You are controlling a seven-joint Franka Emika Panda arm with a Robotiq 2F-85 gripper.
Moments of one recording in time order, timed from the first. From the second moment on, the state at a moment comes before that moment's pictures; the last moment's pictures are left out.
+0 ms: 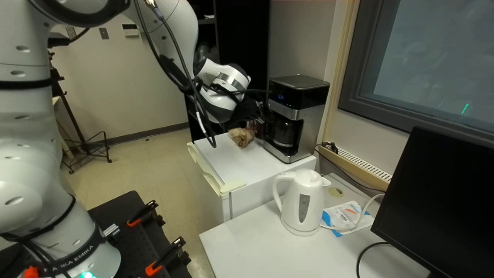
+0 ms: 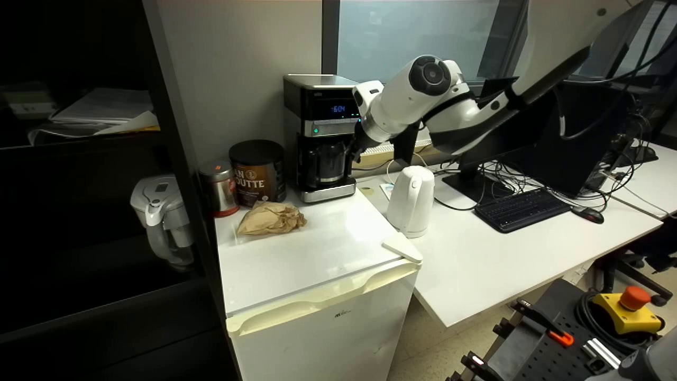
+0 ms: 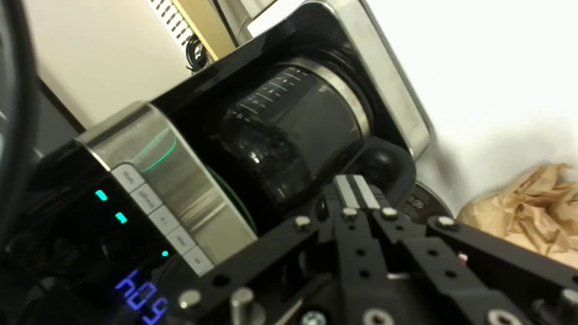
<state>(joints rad) -0.17 0.28 0.20 -2.07 -1.65 2.96 0.76</state>
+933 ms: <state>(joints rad) -0.16 -0.04 0.27 -2.42 -1.39 2.97 0.81</state>
